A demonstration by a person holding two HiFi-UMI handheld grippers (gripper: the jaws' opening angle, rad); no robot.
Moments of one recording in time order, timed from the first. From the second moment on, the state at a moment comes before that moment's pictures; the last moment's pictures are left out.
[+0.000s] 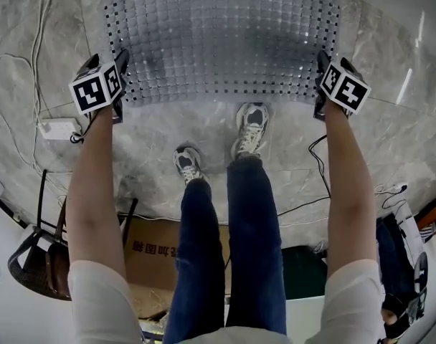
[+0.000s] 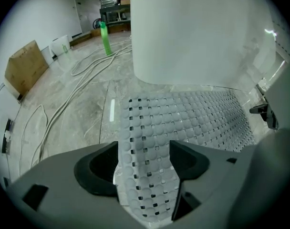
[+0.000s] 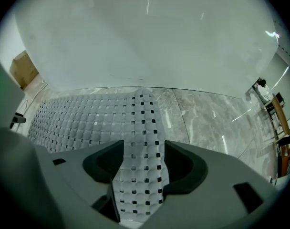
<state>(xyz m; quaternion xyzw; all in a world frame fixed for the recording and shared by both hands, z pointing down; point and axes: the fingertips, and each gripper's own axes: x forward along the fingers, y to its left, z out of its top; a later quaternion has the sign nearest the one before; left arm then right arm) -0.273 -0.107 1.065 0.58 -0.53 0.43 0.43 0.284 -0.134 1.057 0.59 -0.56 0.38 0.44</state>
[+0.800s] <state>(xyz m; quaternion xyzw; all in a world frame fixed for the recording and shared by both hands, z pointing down) -0.255 -0.096 0.979 0.56 -0.55 0.43 0.45 0.225 -0.107 0.991 0.55 -0.58 0.45 0.40</state>
